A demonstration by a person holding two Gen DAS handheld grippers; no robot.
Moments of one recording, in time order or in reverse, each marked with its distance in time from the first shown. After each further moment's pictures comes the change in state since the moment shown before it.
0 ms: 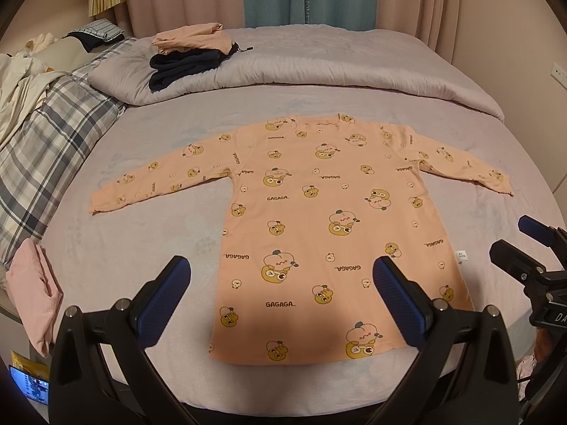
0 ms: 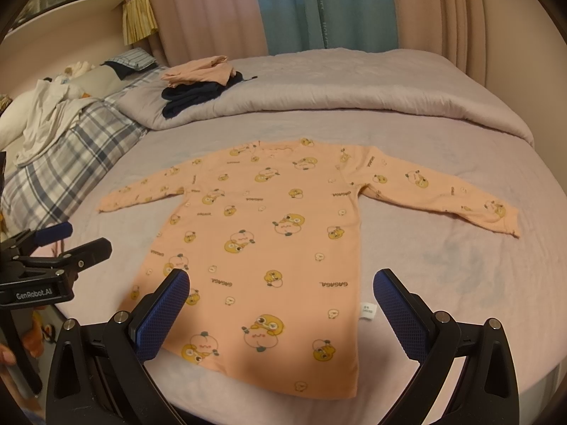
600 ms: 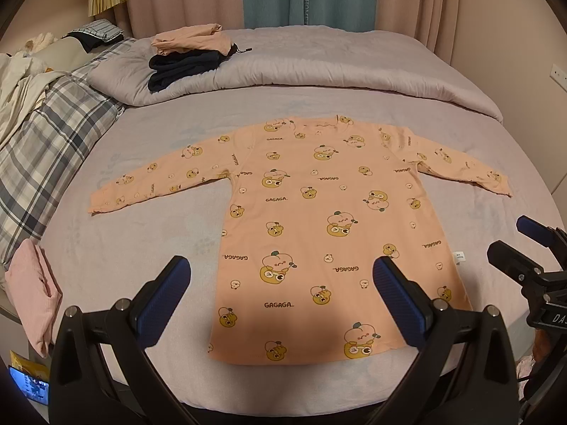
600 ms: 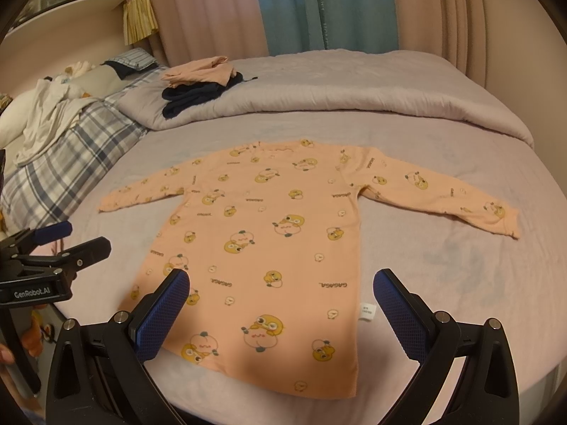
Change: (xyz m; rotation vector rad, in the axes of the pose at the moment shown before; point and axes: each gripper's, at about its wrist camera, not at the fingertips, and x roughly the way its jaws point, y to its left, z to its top) left arm -0.001 -0.003 0.001 -0.002 -0.005 -0.005; right arm 0.000 0.000 0.000 -0.002 -0.001 0.000
